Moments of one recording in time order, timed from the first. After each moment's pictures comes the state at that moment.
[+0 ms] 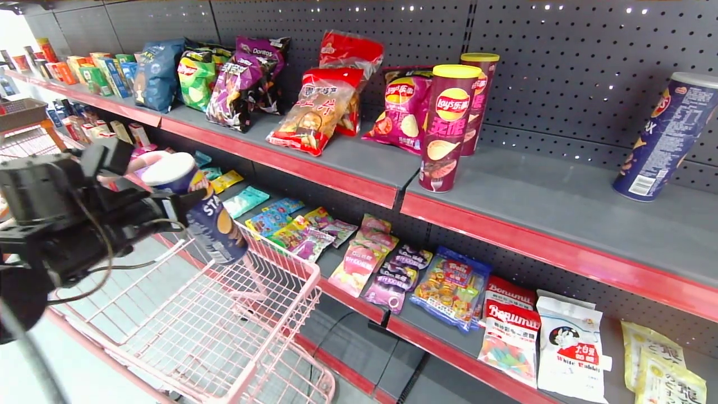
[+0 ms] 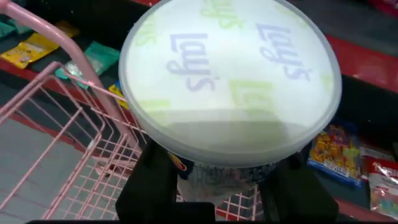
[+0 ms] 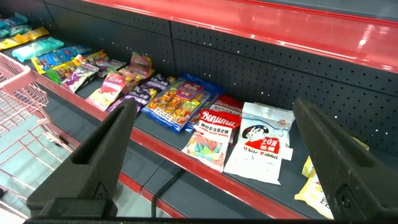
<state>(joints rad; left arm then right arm) 0.00 1.62 -0.63 -0.83 -0.22 -0.11 0.00 0.00 0.00 0.00 -0.01 0.00</state>
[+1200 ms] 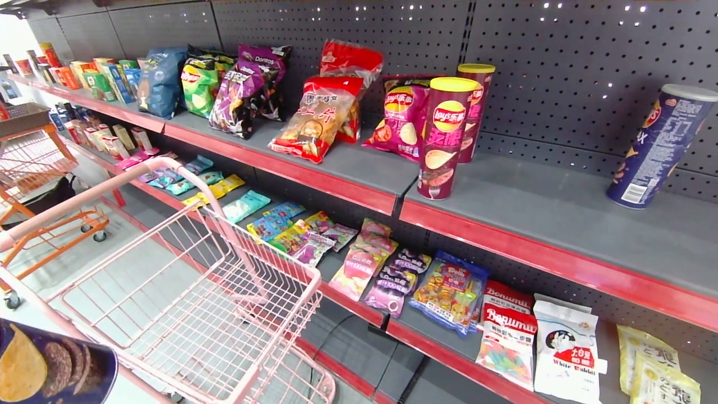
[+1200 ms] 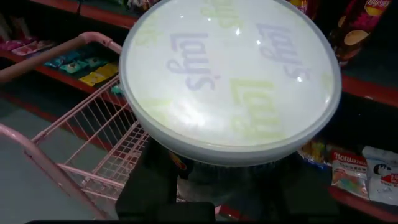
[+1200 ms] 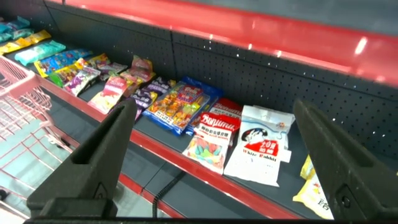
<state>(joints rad) 0.08 0.38 -0.51 0.09 -0.19 -0.10 0.00 0.00 0.00 0.00 -0.01 0.00</state>
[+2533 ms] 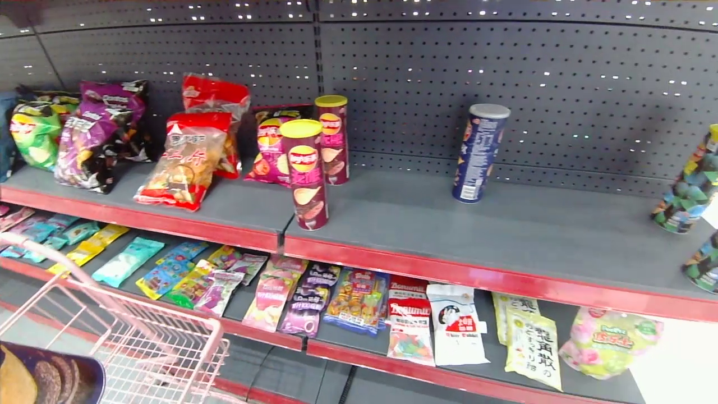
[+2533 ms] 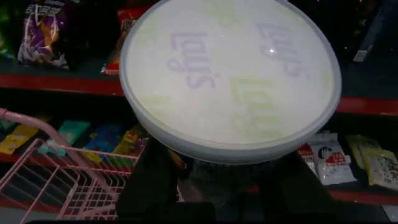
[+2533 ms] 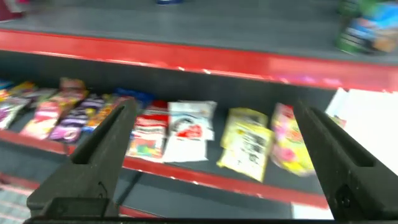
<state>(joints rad) 0.08 0.30 -0.48 0.12 -0.19 0.00 0.00 0.00 0.00 0.00 -0.01 0.01</state>
